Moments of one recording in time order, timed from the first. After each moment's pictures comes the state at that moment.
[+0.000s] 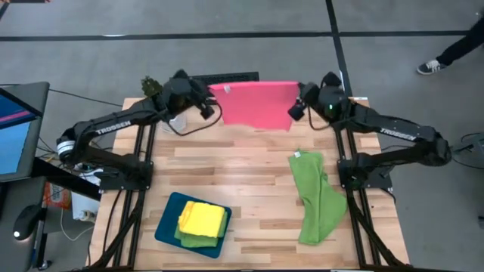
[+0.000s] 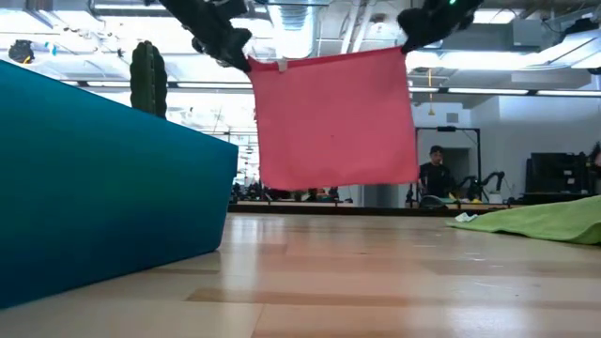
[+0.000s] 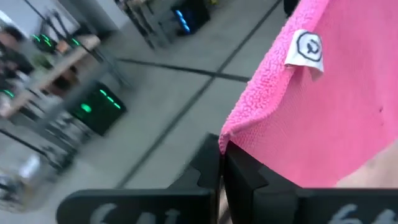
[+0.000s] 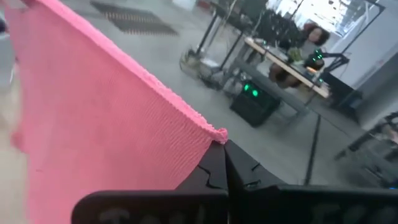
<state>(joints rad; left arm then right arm) 0.49 1.24 1.11 -0.25 -0.42 0.30 -0.34 1.06 1.02 -0.28 0.67 -0.32</state>
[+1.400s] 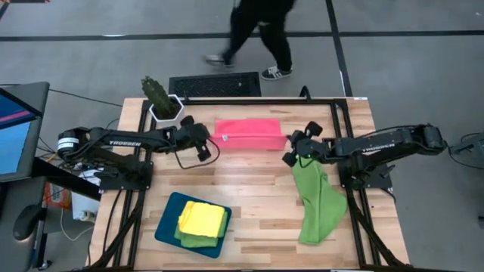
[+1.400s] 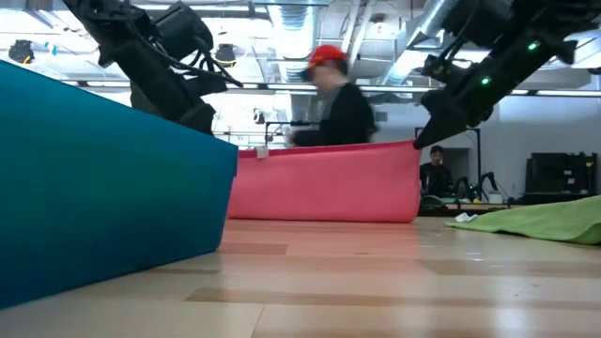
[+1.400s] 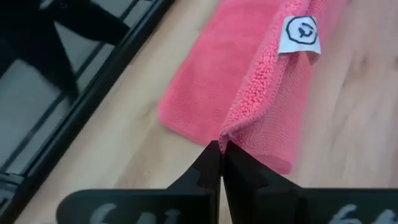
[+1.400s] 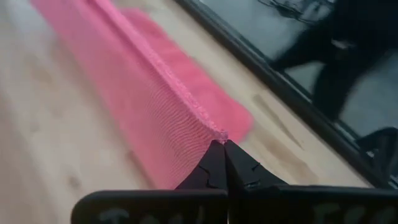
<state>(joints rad) 0.28 1.25 0.61 -0.13 -0.35 0.00 -0.04 1.13 0.53 -0.18 0.65 0.21</state>
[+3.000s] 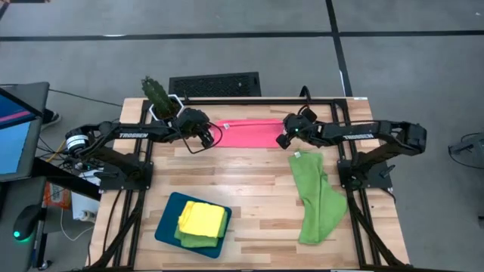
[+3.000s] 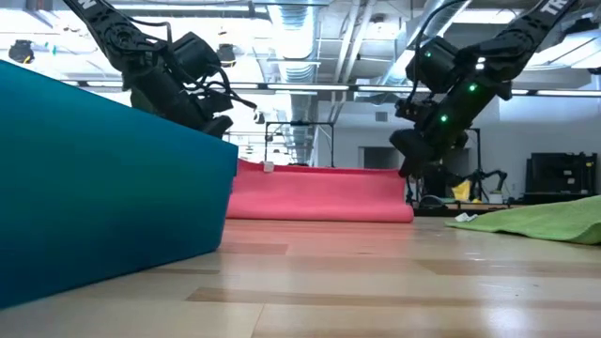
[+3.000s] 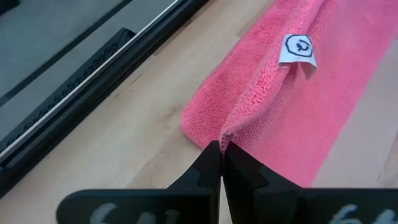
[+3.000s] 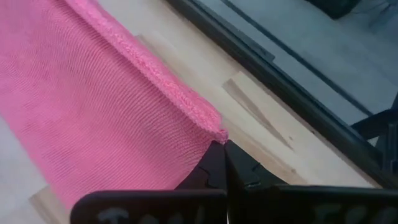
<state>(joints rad) 0.50 1.36 0.63 0.02 -0.19 -0.05 -0.39 1.38 0.58 0.00 0.43 0.08</state>
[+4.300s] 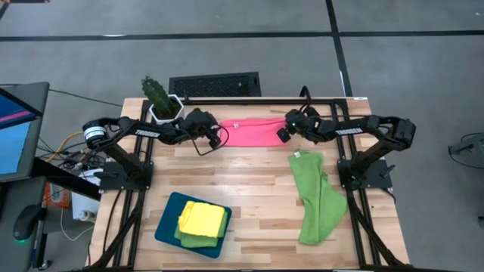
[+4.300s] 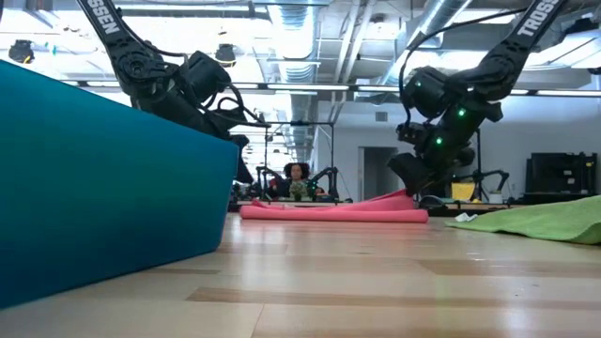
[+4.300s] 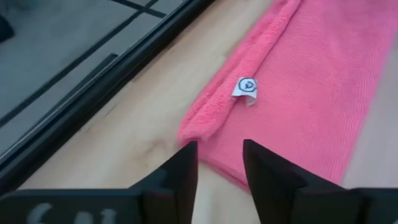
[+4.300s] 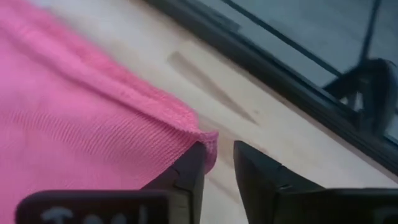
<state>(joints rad) 0.49 1.56 0.61 0.34 -0.16 0.01 -0.50 1.51 0.58 0.06 0.47 0.14</state>
